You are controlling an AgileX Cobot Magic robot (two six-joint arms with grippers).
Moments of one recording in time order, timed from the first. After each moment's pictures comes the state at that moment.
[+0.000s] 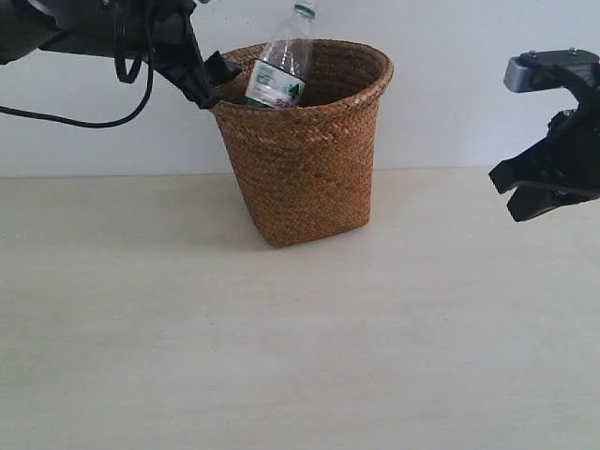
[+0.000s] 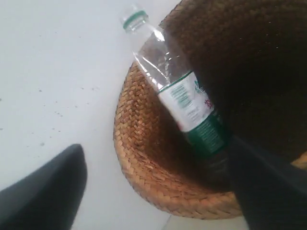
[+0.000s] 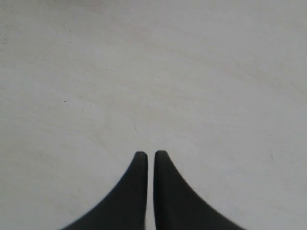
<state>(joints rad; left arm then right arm) -0.37 1.83 -1.53 -0.48 0.18 1.26 0.08 1.56 -1.19 0.34 0.84 -0.49</state>
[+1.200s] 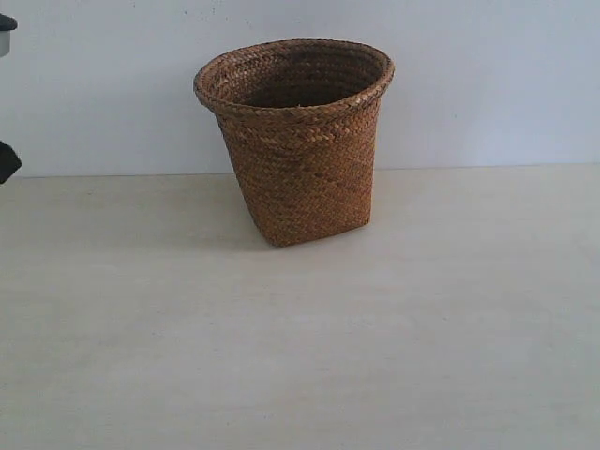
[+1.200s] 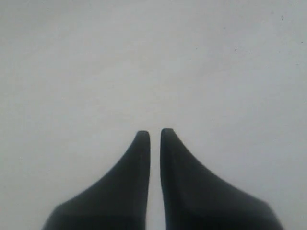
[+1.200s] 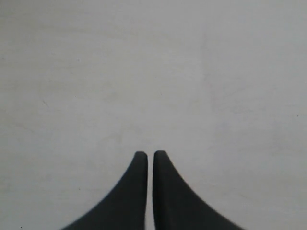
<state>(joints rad) -0.20 1.46 -1.35 0.14 1.20 0.20 -0.05 1.34 -1.15 0.03 0.95 -0.19</state>
